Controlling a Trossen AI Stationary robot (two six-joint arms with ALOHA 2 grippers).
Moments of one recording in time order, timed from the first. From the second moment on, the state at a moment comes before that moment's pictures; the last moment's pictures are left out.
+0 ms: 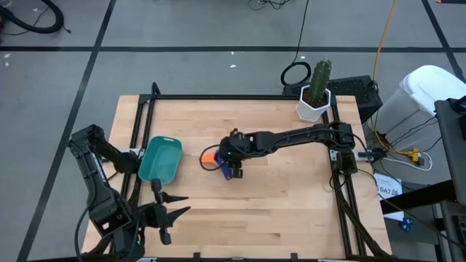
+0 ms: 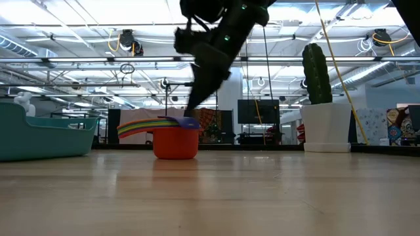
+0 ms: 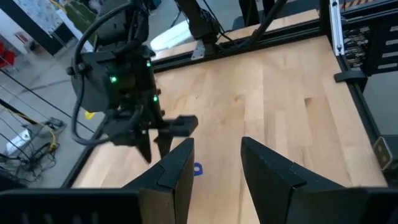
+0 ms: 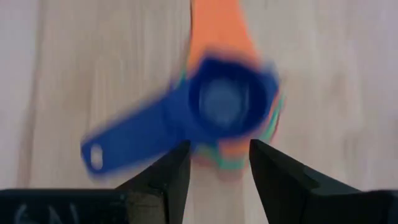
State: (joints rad) left arm -1.00 1.56 1.53 -1.07 -1.09 -0.68; right arm 0.01 1.98 1.53 -0.60 0.10 -0.02
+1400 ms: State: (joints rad) left arm -1.01 1.56 1.53 -1.06 -1.07 -0.69; right arm 0.16 1.93 1.33 -0.28 0.05 0.15
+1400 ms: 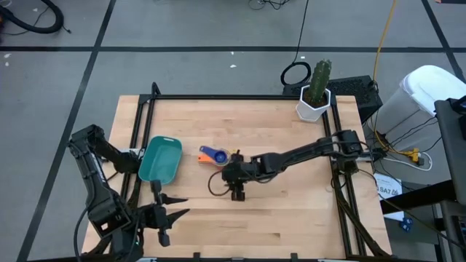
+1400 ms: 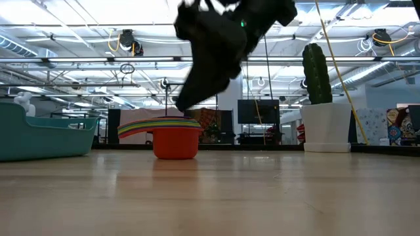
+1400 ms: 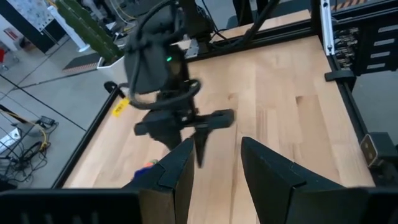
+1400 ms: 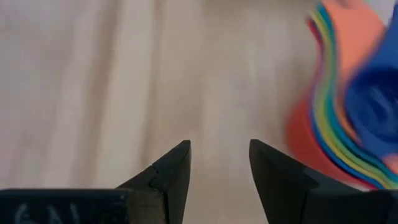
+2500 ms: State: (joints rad) left arm -0.61 1.56 1.23 -1.07 -0.71 -0.52; right arm 0.25 1.88 1.32 -0.99 0.42 0.37
